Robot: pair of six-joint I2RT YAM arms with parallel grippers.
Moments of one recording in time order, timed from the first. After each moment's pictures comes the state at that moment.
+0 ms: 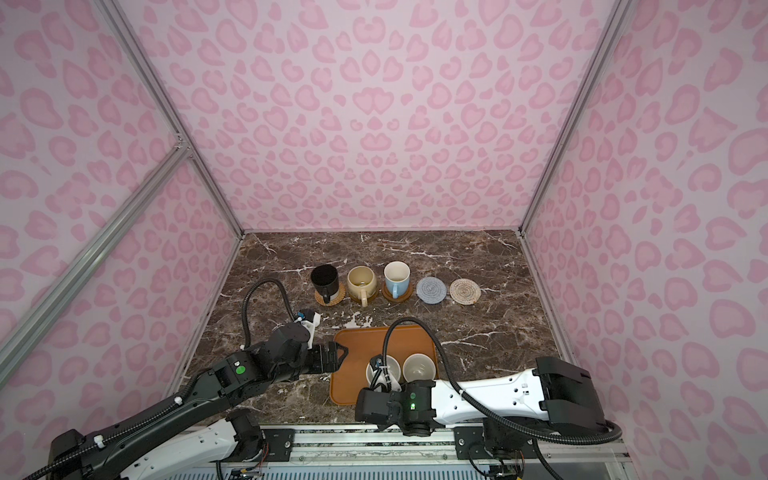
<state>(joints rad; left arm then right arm) -0.86 0.86 0.61 -0.55 -0.06 -0.82 1.48 1.38 0.82 -0.68 0.38 0.99</state>
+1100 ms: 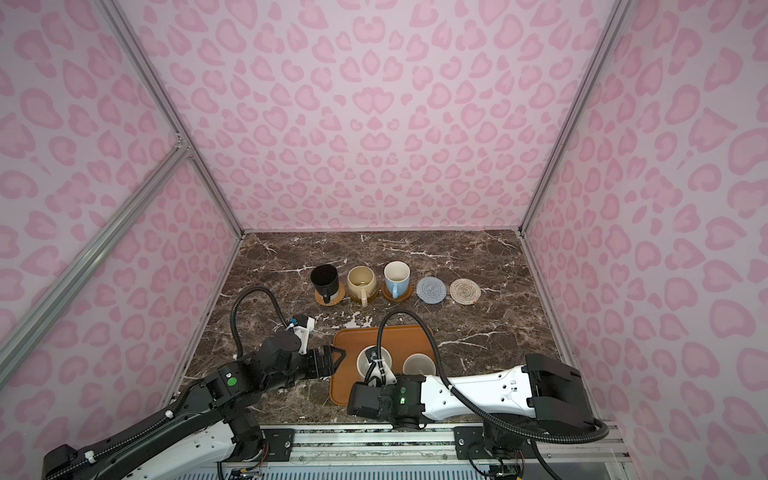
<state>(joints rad) -0.86 0.75 0.53 -0.49 -0.04 -0.87 1.45 1.40 0.89 -0.71 0.50 0.93</state>
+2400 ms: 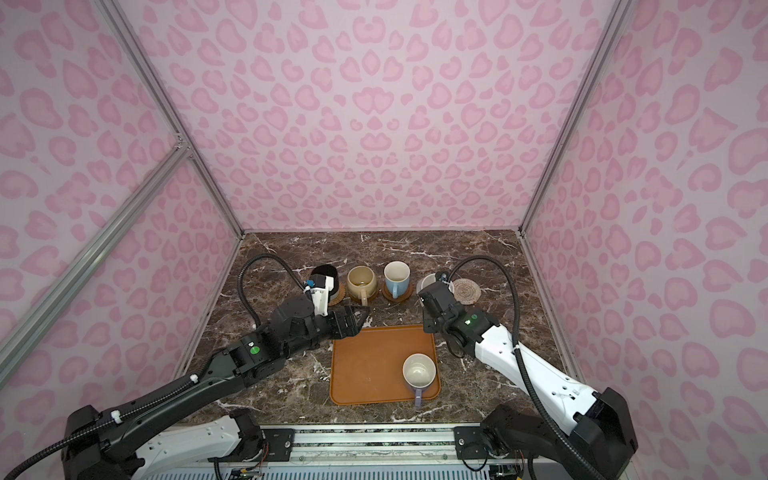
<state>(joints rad) -0.86 1.09 0.83 -0.18 -0.06 -0.80 0.58 1.21 0.92 -0.67 0.35 0.49</state>
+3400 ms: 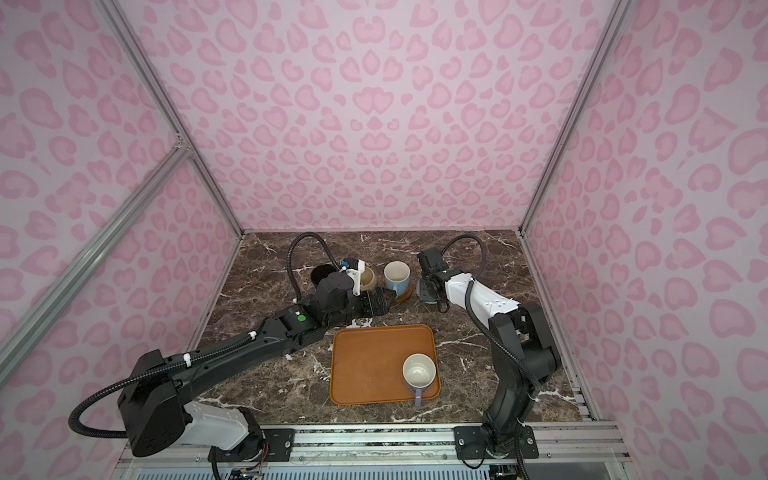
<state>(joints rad) -0.85 1.43 1.04 -0.12 -0.04 -0.77 0.40 1.76 1.23 -0.58 0.25 0.39</state>
